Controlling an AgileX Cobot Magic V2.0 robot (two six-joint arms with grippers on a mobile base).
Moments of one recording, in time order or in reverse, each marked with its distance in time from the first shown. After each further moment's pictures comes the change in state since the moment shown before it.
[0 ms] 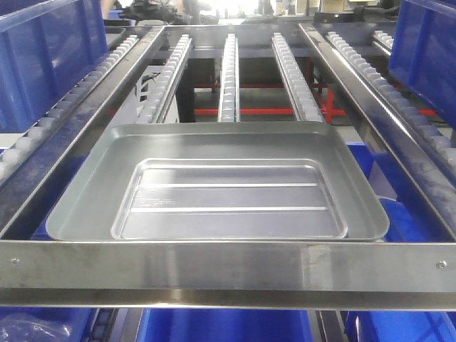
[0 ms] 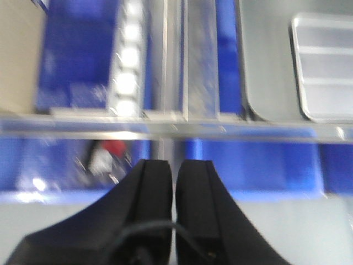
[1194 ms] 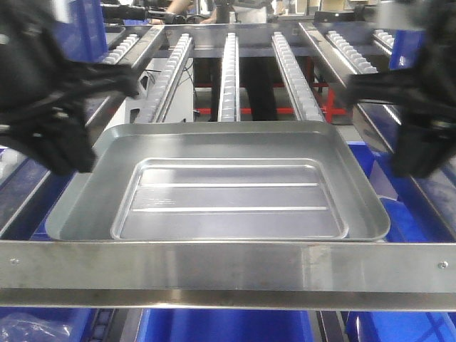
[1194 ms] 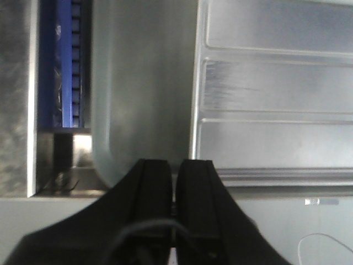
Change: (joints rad) left arm -0.559 0.936 -0.474 0.327 -0.119 -0.744; right arm 0.518 0.920 -0.512 -0.071 0.095 0.430
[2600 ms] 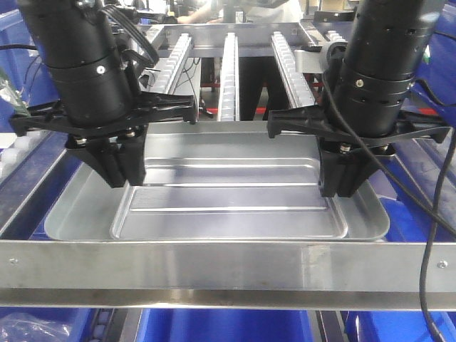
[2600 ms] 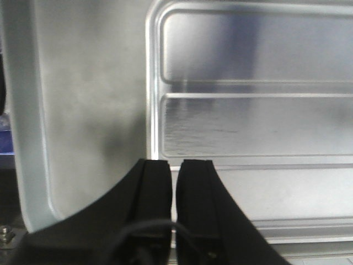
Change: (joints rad) left arm -0.003 0.225 -0.196 -0.040 0.062 0.045; right arm 0.062 0.245 -0.176 0.037 0.006 -0.008
